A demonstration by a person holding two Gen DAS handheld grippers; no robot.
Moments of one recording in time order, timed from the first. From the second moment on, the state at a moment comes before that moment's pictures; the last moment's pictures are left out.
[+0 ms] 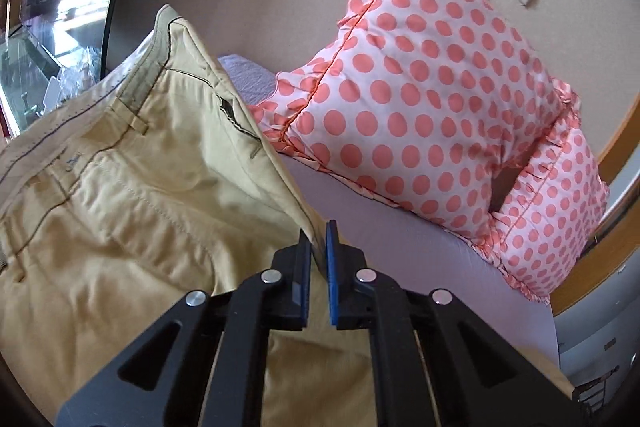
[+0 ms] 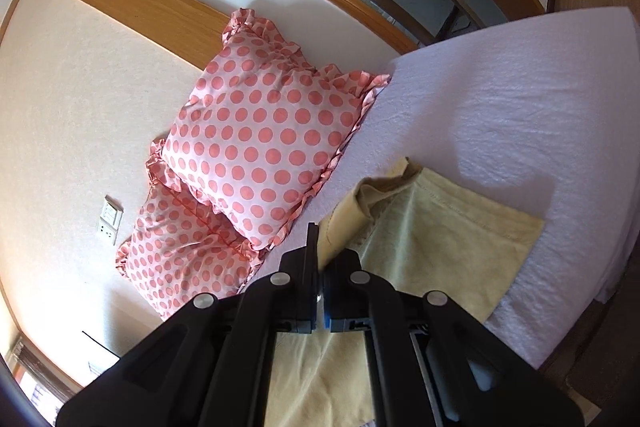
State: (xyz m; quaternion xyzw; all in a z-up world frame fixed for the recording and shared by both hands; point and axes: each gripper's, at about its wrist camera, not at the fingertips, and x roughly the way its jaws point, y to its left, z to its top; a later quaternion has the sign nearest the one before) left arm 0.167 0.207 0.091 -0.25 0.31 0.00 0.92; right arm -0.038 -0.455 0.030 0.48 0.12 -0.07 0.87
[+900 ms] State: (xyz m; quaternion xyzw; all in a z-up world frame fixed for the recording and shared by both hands) left arm -0.070 0.229 0.003 -0.33 0.25 0.00 0.91; right arm -0.046 -0.426 -0.009 0.39 0.19 -0.17 0.89
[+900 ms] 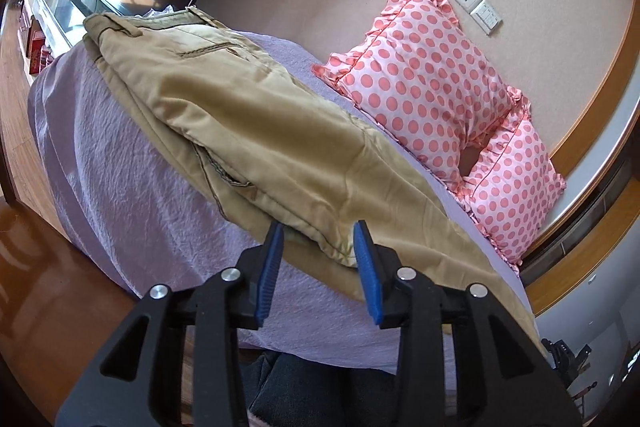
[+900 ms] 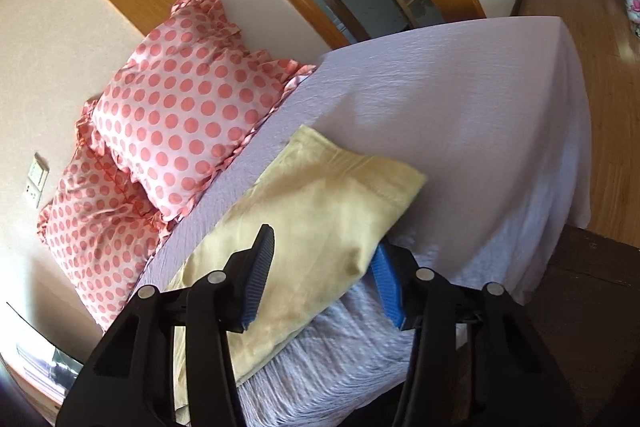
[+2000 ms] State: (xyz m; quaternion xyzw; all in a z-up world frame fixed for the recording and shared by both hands) left arm -0.035 0.287 0.002 -0.38 0.24 0.07 0.89; right arm 0.048 -0.059 0.033 0.08 0.33 0.38 0.86
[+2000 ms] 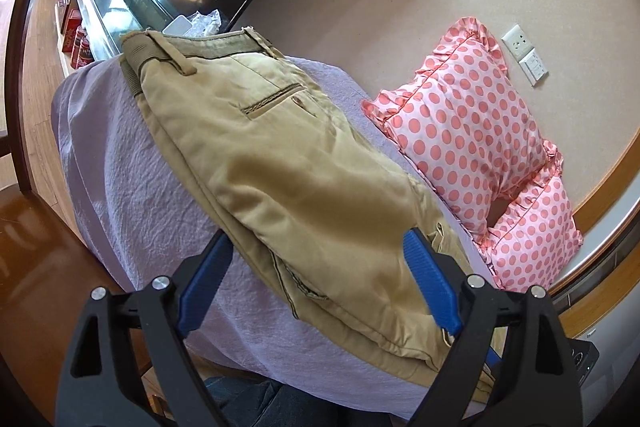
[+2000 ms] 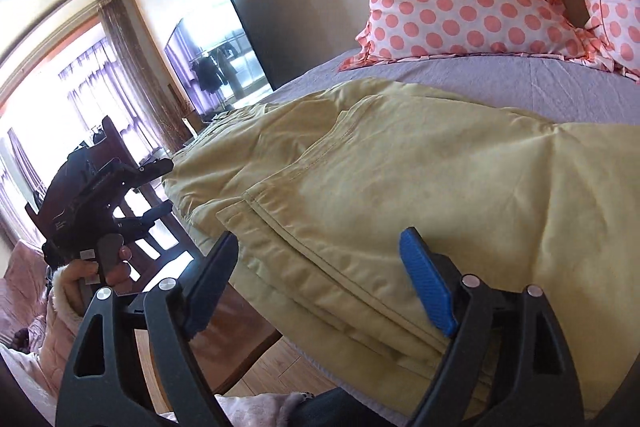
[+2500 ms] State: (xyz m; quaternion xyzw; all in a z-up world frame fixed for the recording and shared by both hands) left arm -0.009 0.335 0.024 -0.40 0.24 0.13 0.87; right arm 0.046 -0.072 0.030 0.10 0.33 0.38 0.86
